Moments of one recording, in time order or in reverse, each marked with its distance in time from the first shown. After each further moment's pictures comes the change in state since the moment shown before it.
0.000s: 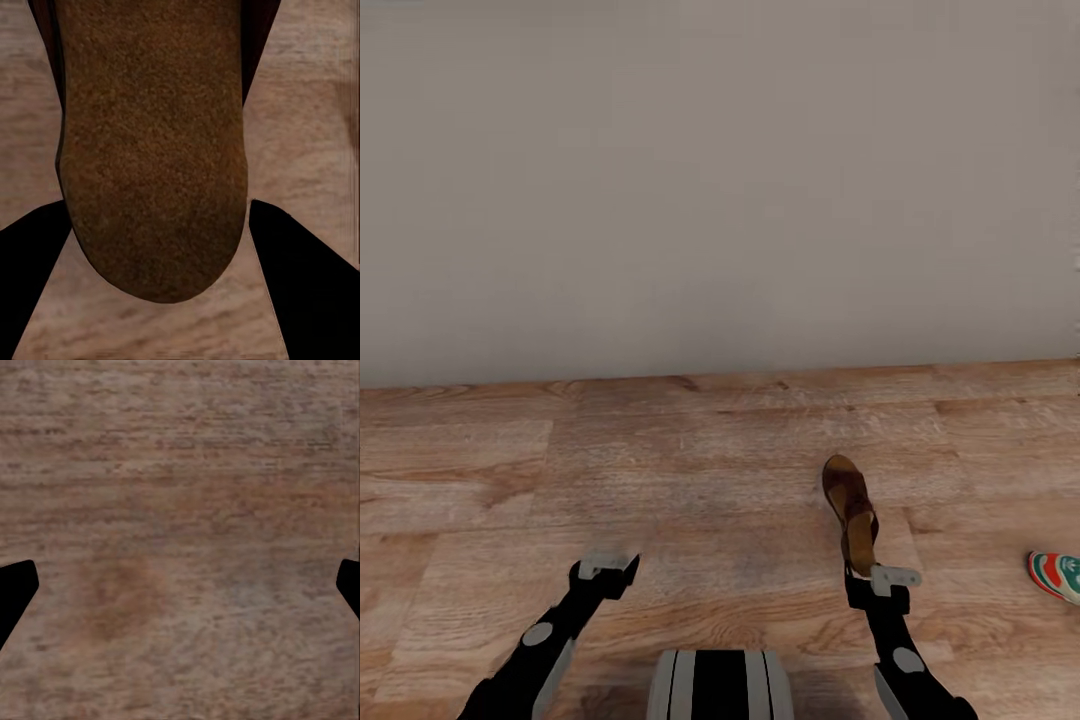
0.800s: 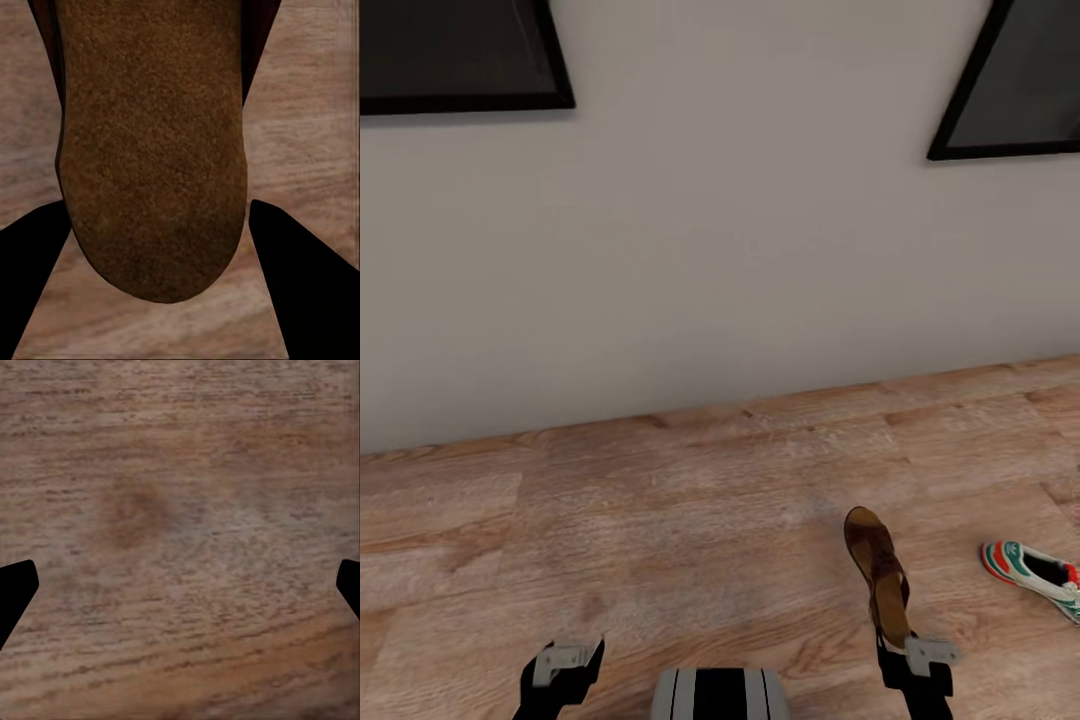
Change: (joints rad) left arm 0.223 0.018 0.112 0.053 0.001 -0.183 0.025; right arm 0.087 -0.066 -0.004 0.204 0.000 -0.194 -0.002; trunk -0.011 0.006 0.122
